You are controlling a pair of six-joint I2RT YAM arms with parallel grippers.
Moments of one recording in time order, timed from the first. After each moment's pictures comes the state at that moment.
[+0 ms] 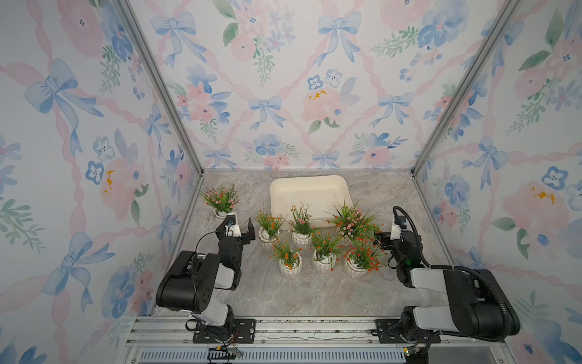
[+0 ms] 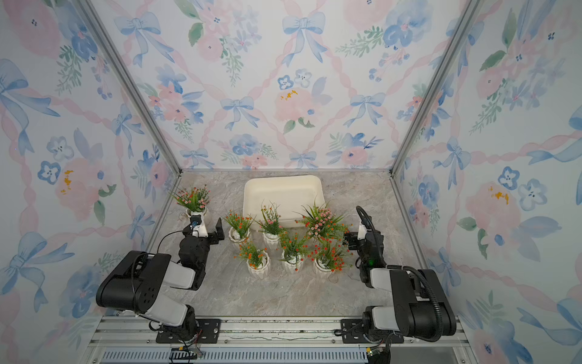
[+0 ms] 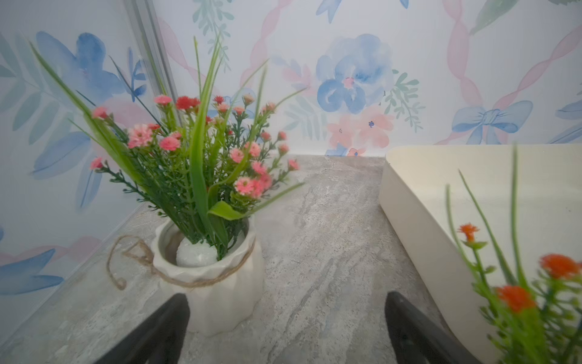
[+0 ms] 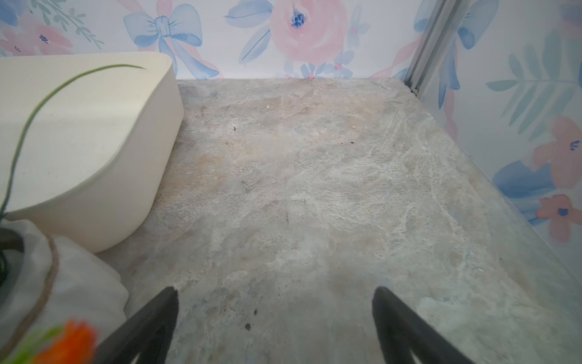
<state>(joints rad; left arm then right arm) -0.12 1.54 0.18 1.26 -0.21 0.00 0.03 1.53 0.38 0.79 0.02 0.01</state>
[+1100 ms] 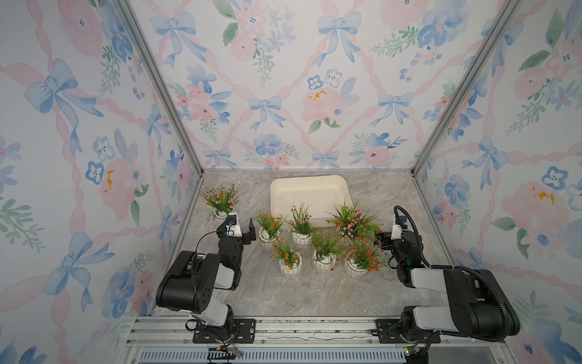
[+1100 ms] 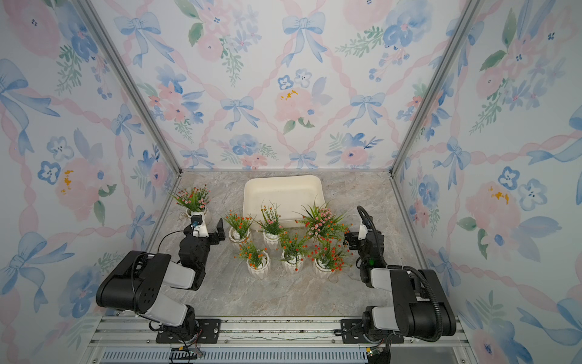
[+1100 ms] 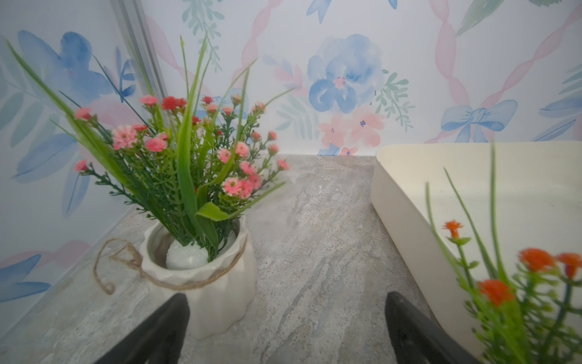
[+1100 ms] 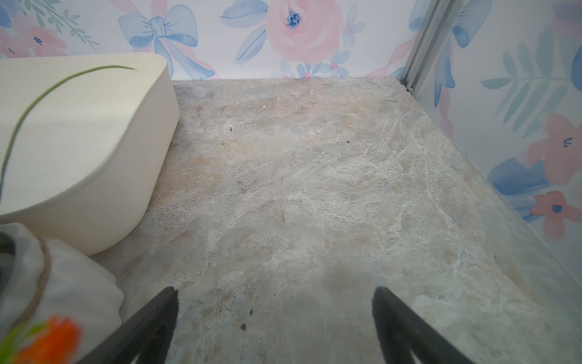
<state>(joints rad) -0.12 1.54 0.18 1.26 -0.18 0.00 0.02 1.53 0.38 0.79 0.02 0.01</state>
